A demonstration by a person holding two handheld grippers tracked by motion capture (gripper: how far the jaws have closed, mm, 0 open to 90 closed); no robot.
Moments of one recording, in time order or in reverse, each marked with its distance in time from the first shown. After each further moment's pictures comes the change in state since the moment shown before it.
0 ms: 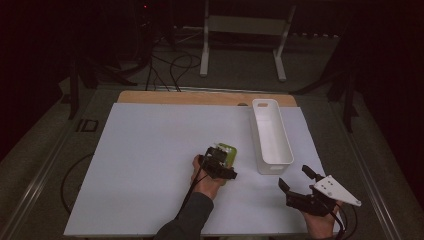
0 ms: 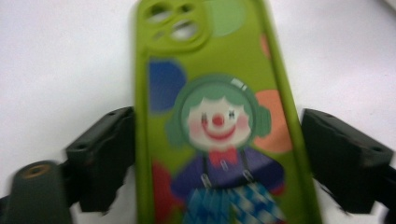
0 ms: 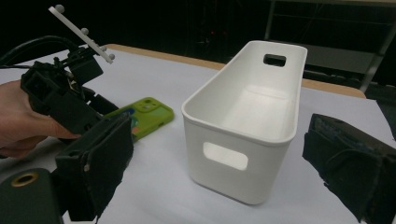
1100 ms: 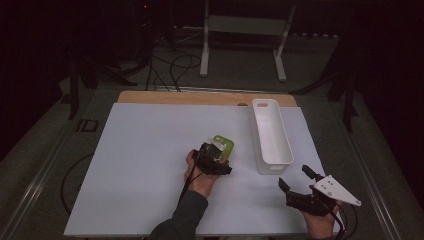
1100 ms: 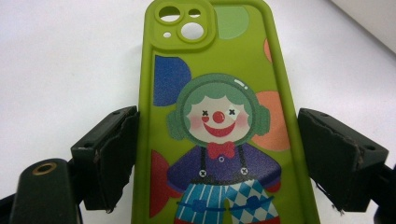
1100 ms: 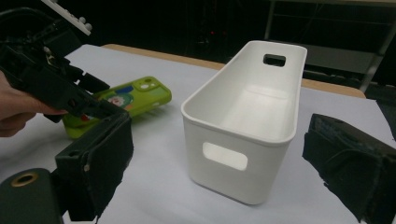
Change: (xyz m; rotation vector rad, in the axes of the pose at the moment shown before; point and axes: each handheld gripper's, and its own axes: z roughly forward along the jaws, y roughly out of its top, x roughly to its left) left arm 0.014 0.004 -0.026 -0.095 0.057 0.004; right arm 0.000 0.000 0.000 0.002 -0.002 0.000
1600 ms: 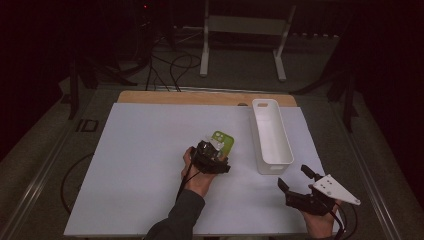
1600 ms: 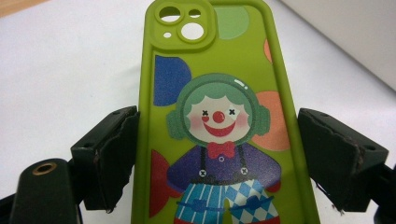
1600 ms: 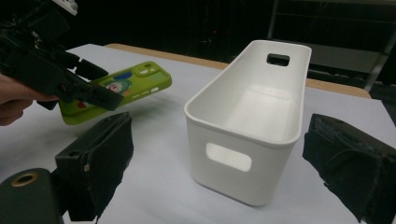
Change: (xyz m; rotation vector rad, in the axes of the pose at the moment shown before) left arm 0.007 0.003 -0.017 -0.078 -0.020 0.023; right arm 0.000 0.001 0.002 0.003 0.014 0.001
